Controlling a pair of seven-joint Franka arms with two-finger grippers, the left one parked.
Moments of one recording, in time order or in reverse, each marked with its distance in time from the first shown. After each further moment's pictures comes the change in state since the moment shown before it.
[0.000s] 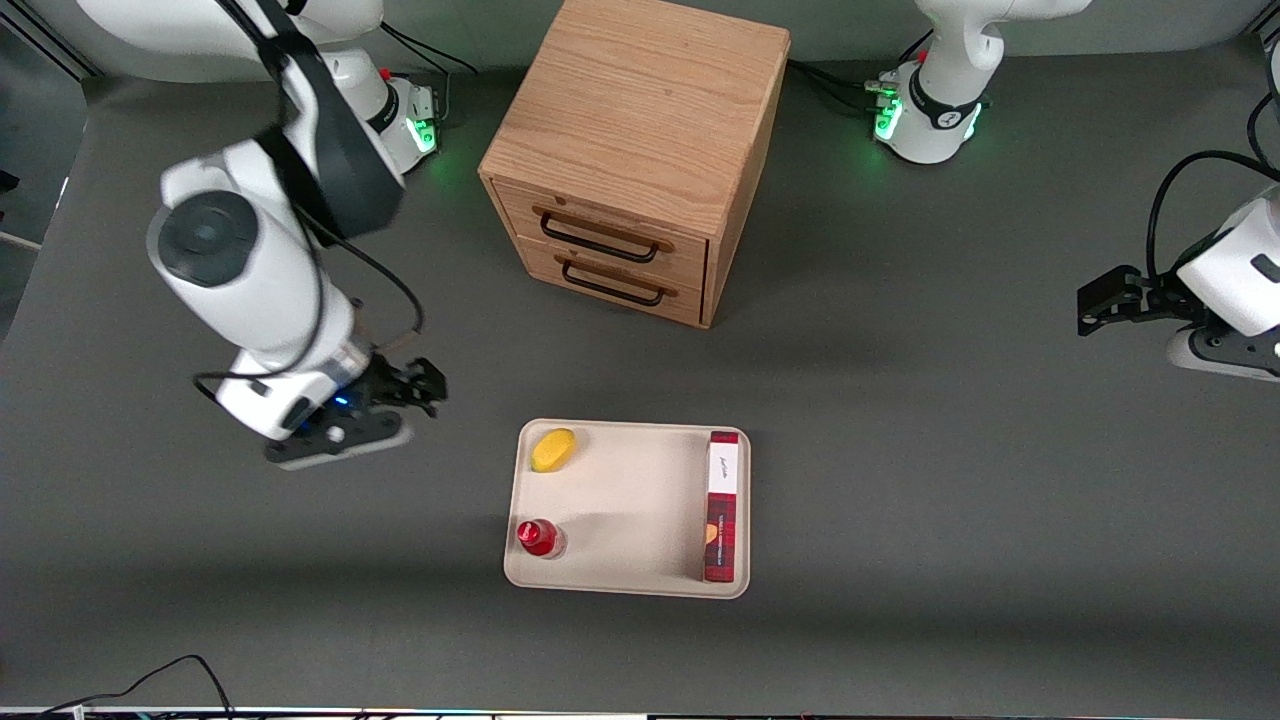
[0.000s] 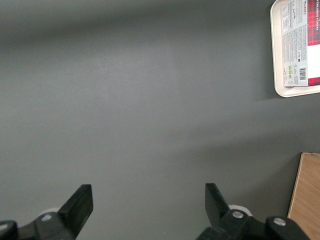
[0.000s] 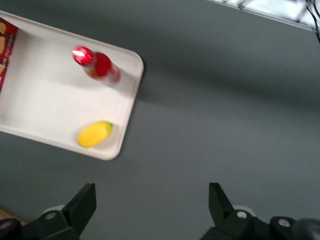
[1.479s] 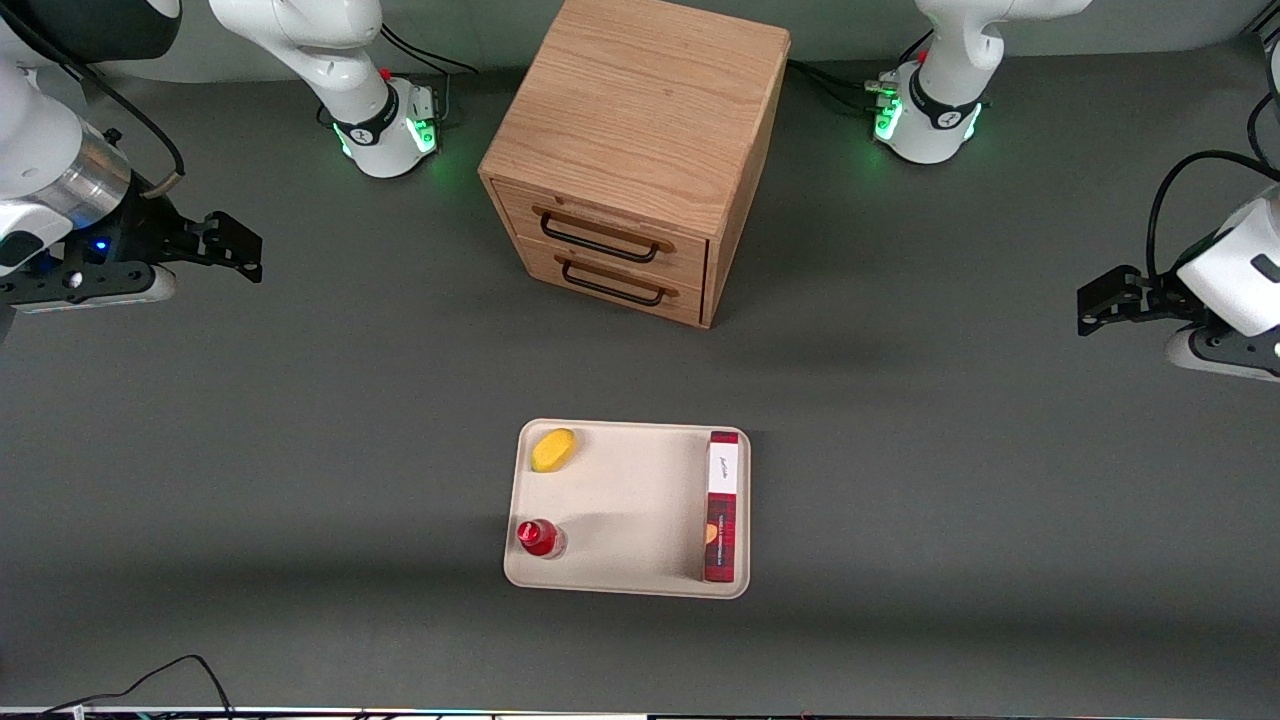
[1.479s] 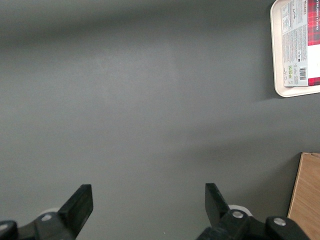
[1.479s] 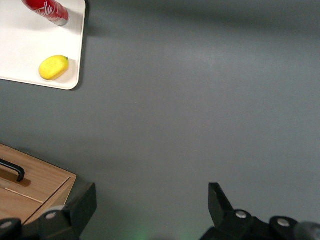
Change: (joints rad) arm -0.249 -0.367 0.006 -0.165 0.143 -0.266 -0.180
